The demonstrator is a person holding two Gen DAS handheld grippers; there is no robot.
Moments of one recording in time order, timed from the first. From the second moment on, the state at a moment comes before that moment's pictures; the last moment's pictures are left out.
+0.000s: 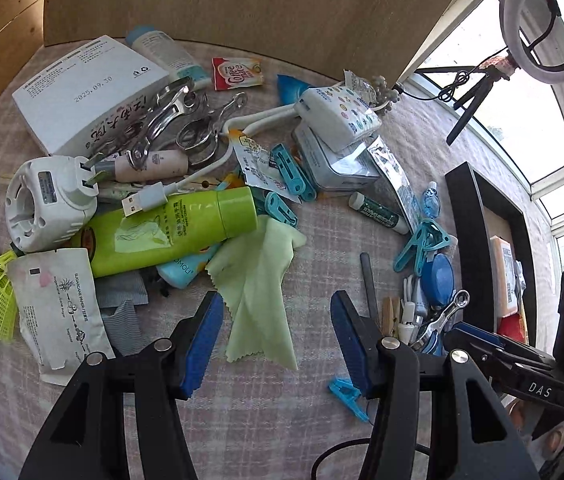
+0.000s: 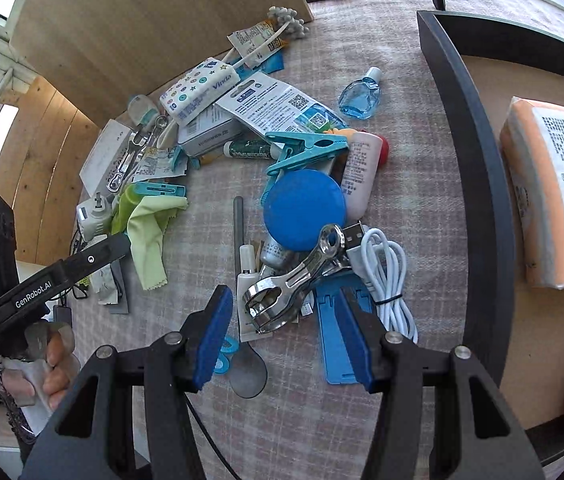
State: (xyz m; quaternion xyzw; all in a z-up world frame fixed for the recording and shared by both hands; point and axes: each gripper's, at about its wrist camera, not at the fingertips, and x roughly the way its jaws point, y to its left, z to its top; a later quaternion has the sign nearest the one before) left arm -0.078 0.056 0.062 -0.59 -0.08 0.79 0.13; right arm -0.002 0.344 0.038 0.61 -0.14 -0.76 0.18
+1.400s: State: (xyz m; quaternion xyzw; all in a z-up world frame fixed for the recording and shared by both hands) left arm -0.088 0.057 0.049 -0.59 -0.09 0.79 0.14; right arm -0.011 0.350 0.025 0.64 -0.15 -0.74 0.14
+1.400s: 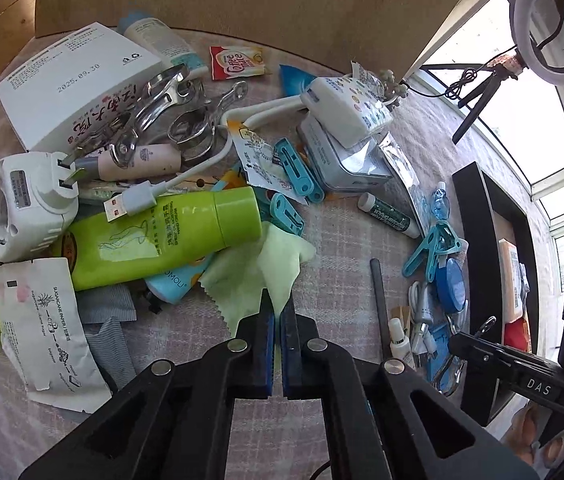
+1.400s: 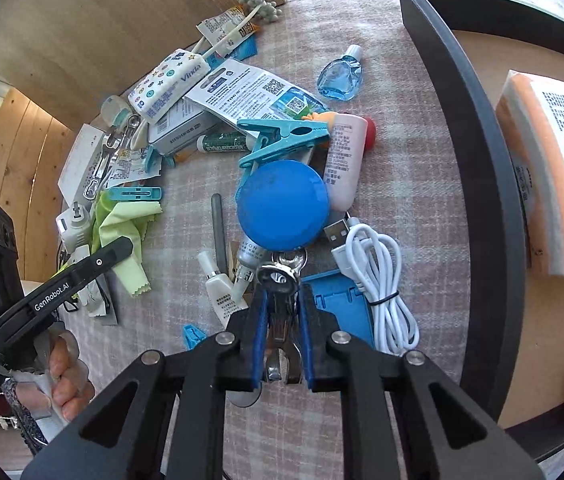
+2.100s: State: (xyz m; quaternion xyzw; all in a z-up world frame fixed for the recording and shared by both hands) left arm -0.050 0.114 0.137 -0.54 -0.08 0.80 0.25; right arm 0.010 0.403 0.075 0.57 -0.18 -0.79 0.13
